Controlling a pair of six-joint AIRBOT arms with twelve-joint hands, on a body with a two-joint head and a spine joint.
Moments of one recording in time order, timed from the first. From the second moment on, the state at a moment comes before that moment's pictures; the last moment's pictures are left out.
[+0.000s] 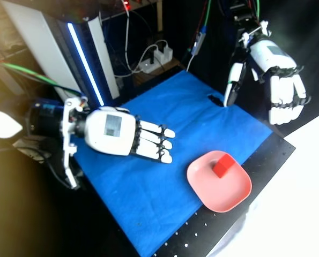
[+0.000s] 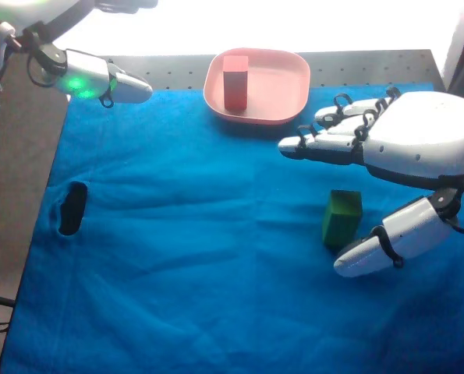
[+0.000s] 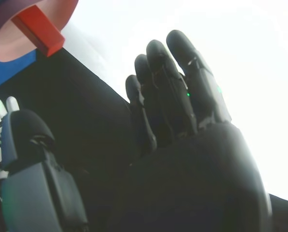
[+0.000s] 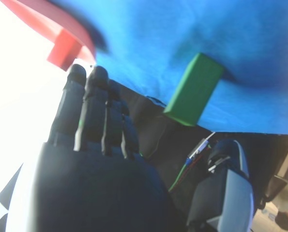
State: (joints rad) left arm 0.59 -1.12 1.47 -0.02 -0.62 0.96; right arm -0.70 -1.00 1.11 -0.43 0.44 -0.62
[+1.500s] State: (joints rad) left arm 0.59 -1.16 1.49 -0.02 -0.61 0.96; right arm -0.68 -1.03 1.14 -0.42 0.48 -0.62
